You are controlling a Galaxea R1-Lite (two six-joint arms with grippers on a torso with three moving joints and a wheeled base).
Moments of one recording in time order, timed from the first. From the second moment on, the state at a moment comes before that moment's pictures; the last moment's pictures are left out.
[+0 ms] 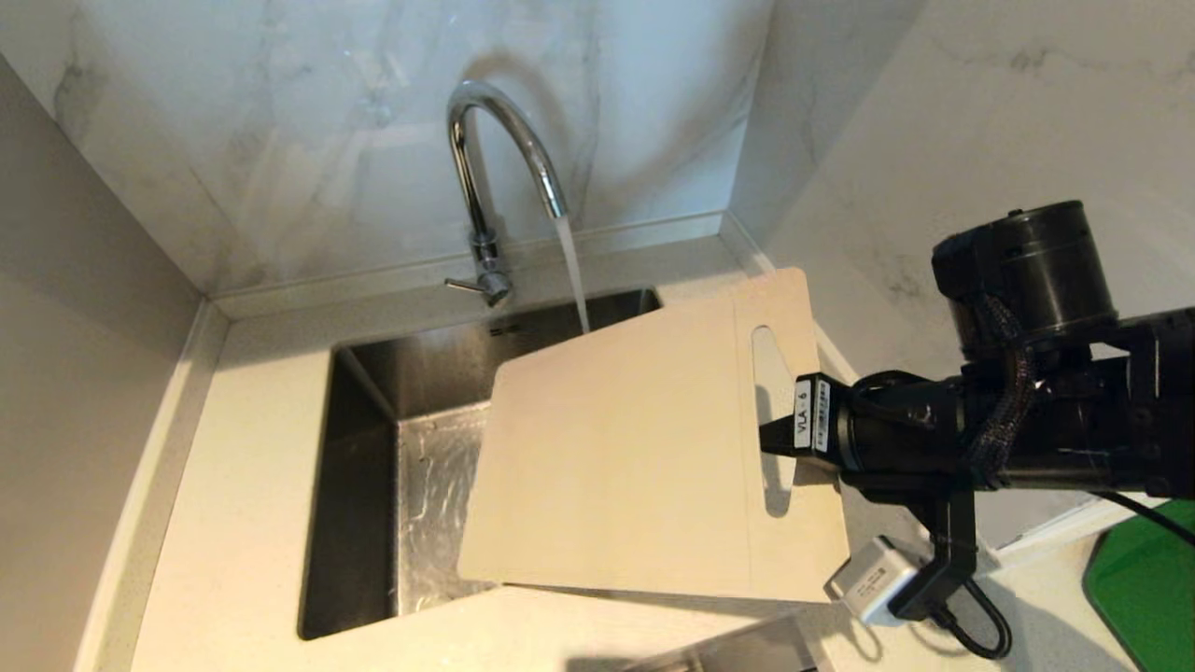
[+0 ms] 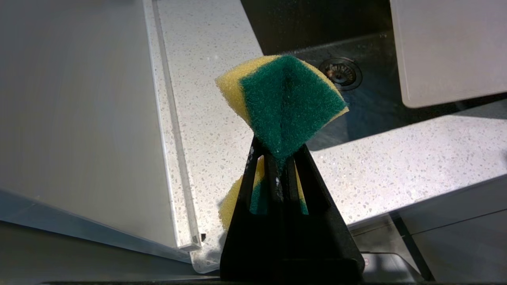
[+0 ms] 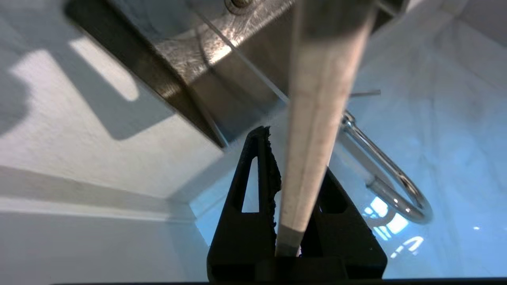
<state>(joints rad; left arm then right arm) 0.00 0.00 0.00 0.00 0.00 -0.02 0.38 1.49 -1.07 0.16 0.27 -2.61</state>
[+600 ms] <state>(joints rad) 0.00 0.00 0.00 0.00 0.00 -0.02 0.36 1.60 -1.20 0.16 0.32 -2.61</state>
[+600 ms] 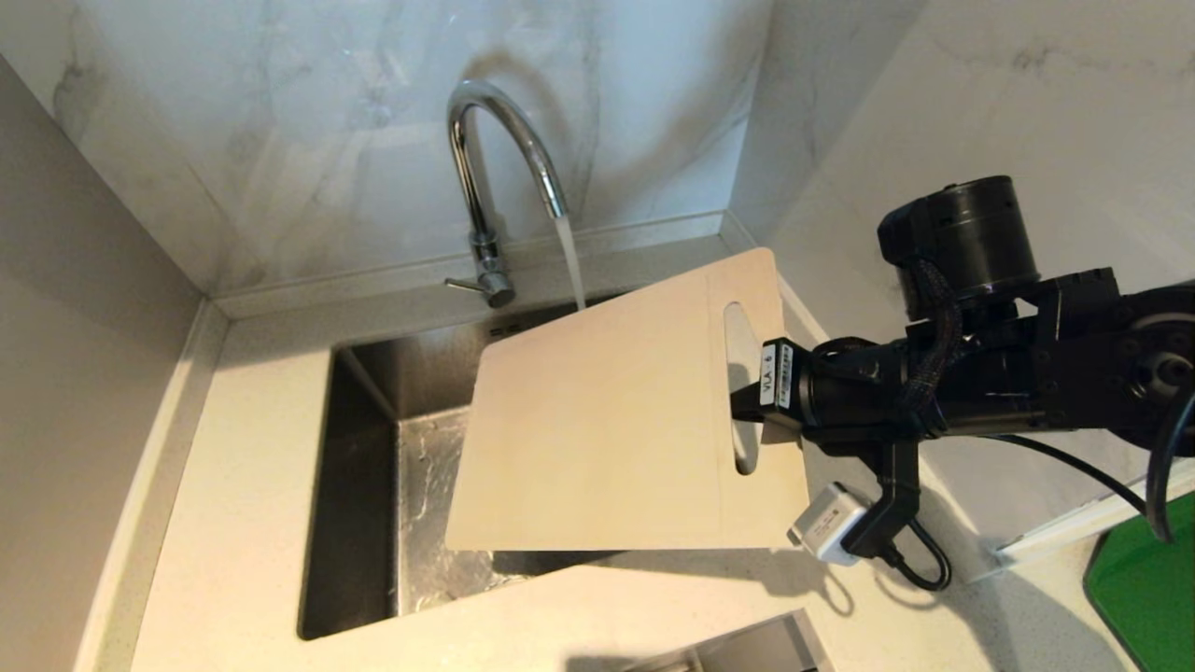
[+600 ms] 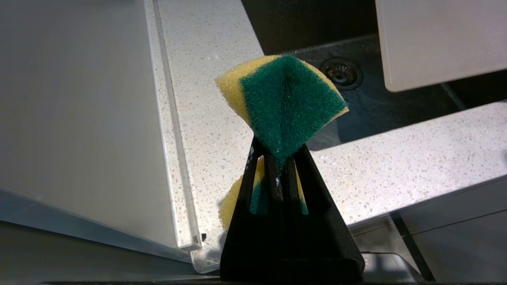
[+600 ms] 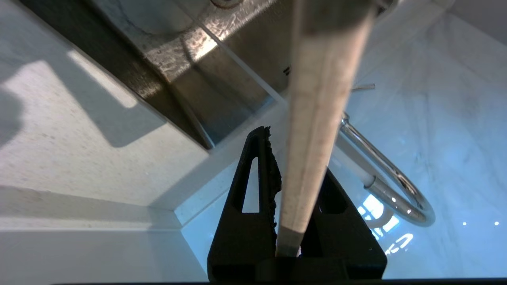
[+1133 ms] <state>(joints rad) 0.00 0.00 0.00 0.00 0.00 -0.02 0.34 1.69 -1.34 0.16 0.33 -2.61</state>
